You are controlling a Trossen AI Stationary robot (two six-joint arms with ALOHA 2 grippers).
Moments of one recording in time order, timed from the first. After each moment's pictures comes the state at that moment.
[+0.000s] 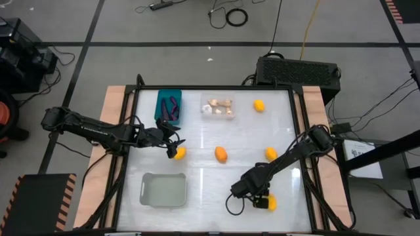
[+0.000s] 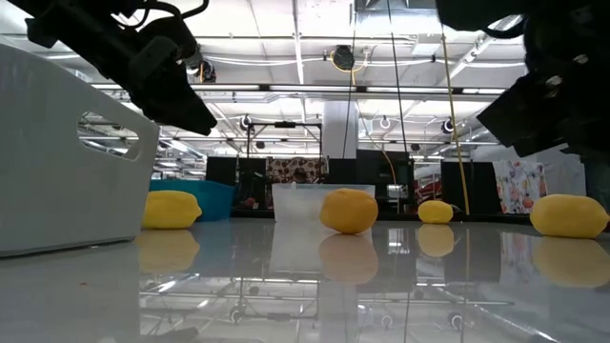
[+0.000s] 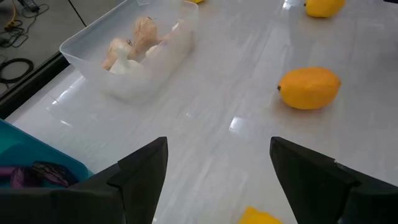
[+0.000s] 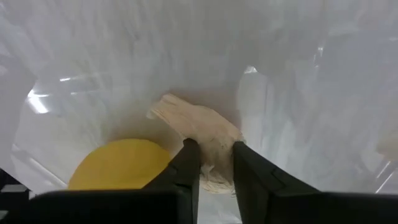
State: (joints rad) left arm -0.11 1.04 0.51 -0.09 -0.42 -0.28; right arm 0.49 1.95 1.30 -1.16 -0.27 0.61
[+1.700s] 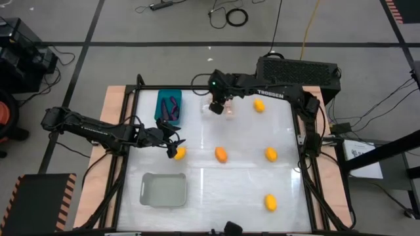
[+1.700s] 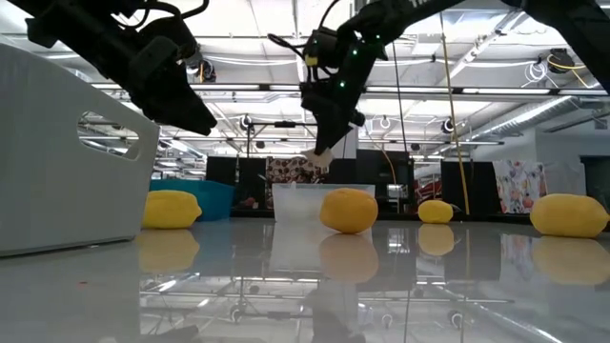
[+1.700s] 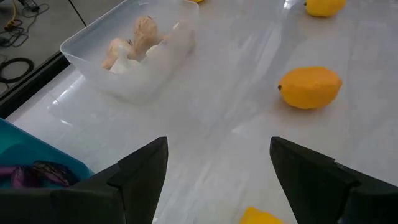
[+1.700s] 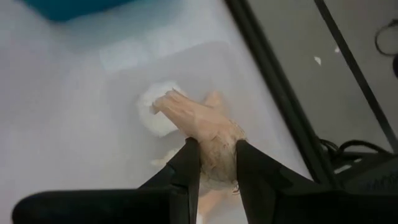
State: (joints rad) left arm -0.11 1.04 0.51 -0.10 -0.42 -0.28; right arm -0.43 2.00 1.76 -0.80 0.15 -0.02
